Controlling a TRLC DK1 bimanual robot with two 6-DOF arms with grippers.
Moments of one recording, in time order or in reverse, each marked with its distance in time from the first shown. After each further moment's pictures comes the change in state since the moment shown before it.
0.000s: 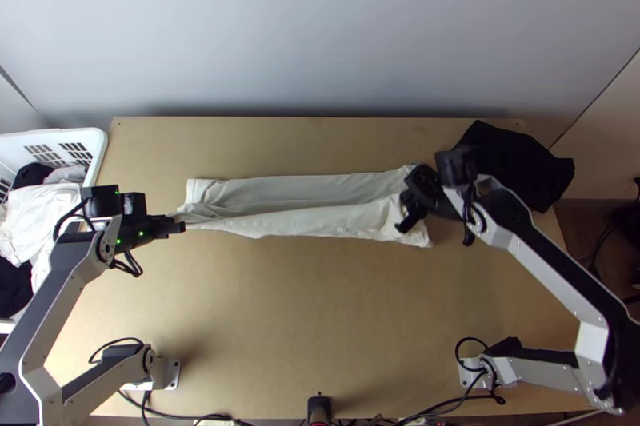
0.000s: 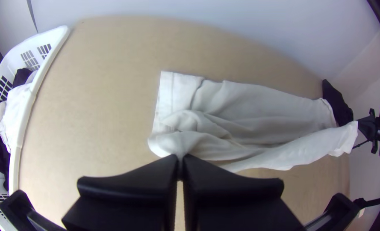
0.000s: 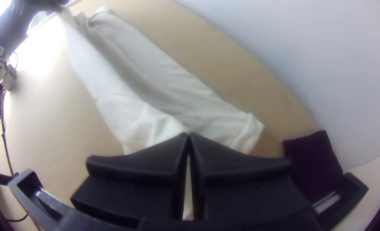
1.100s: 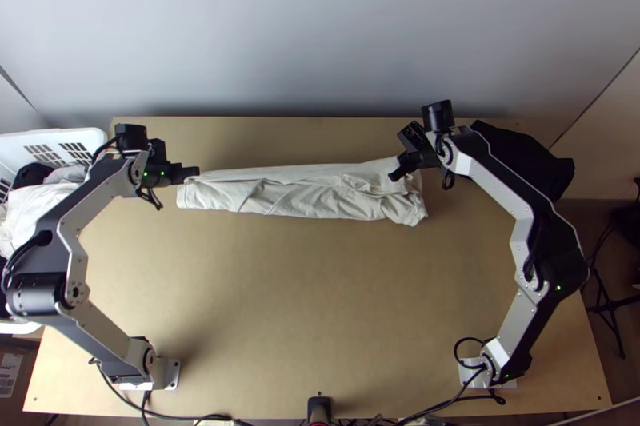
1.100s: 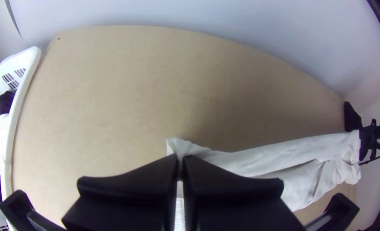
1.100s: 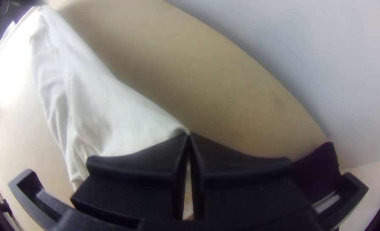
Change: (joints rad) left arm -0.029 0.638 0.469 0.130 -0.059 -0.023; right arm -0.155 0.551 0.435 0.008 0.000 -0.052
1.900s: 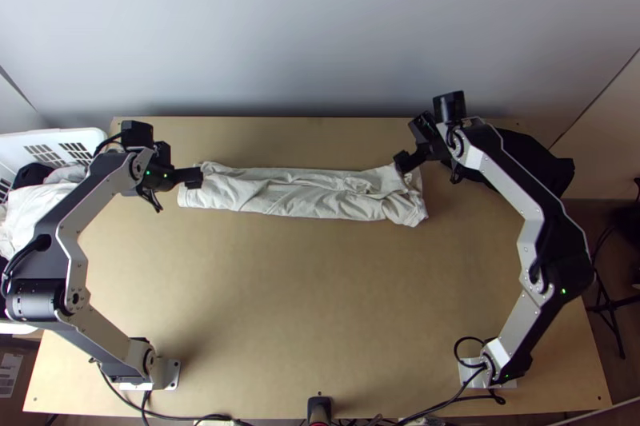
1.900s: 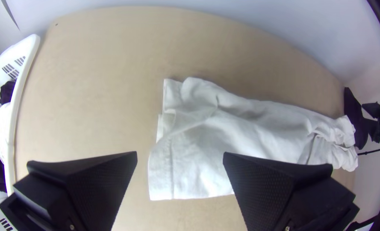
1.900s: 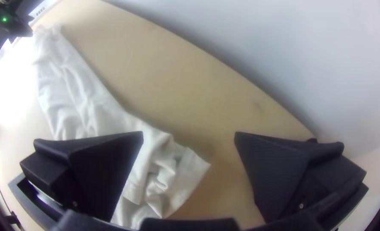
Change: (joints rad) left arm -0.037 -0.035 0.036 -0.204 -0.016 0.000; right arm -0.020 -0.036 0.056 -0.047 0.004 0.054
